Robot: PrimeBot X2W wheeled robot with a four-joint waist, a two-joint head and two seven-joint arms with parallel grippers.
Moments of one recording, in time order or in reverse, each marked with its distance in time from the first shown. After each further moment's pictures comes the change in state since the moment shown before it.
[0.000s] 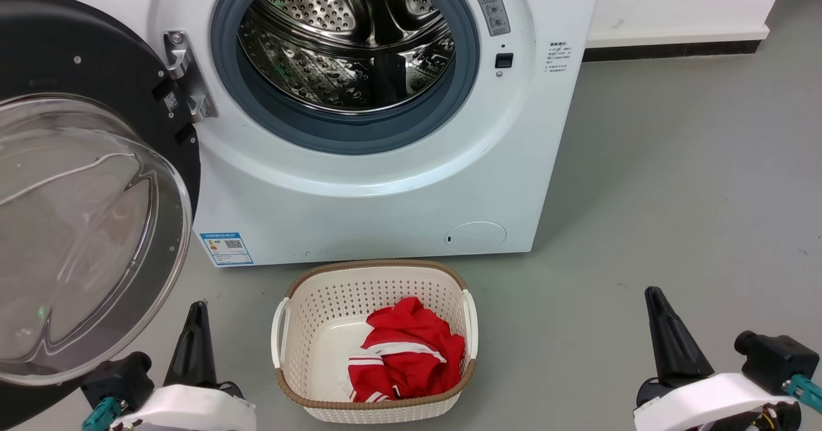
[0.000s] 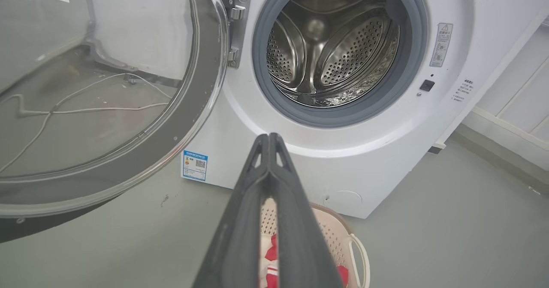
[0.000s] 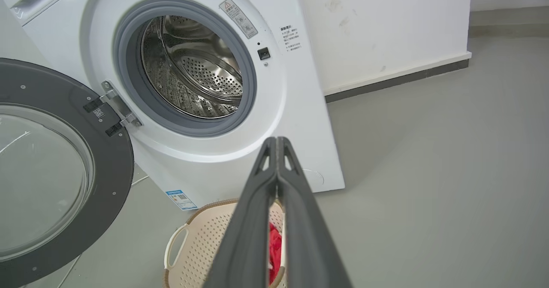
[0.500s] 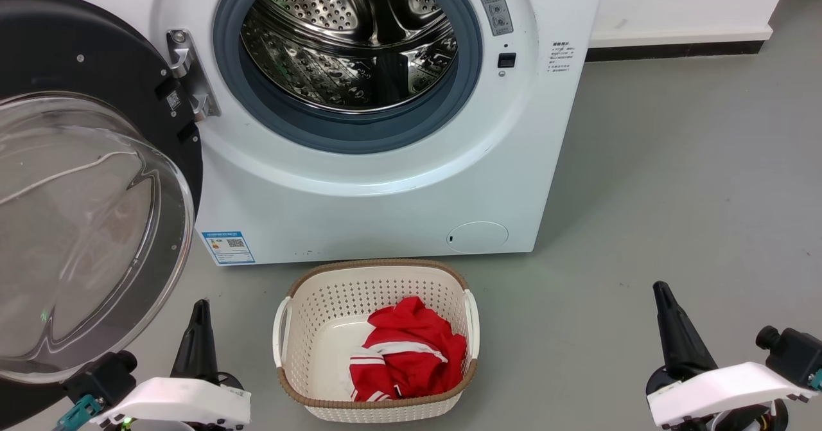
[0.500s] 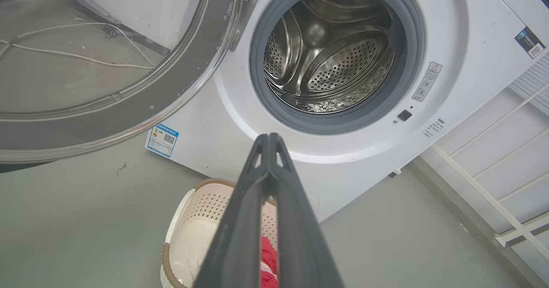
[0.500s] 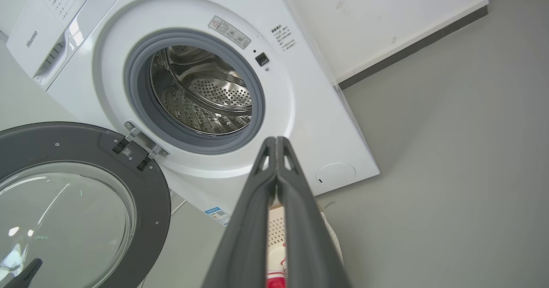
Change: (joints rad) left arm -0.019 -0.004 -0.002 0.011 -0.264 -0.013 0.055; right arm -0.033 -0.012 -0.008 0.035 0.273 0.000 0.030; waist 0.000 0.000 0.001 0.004
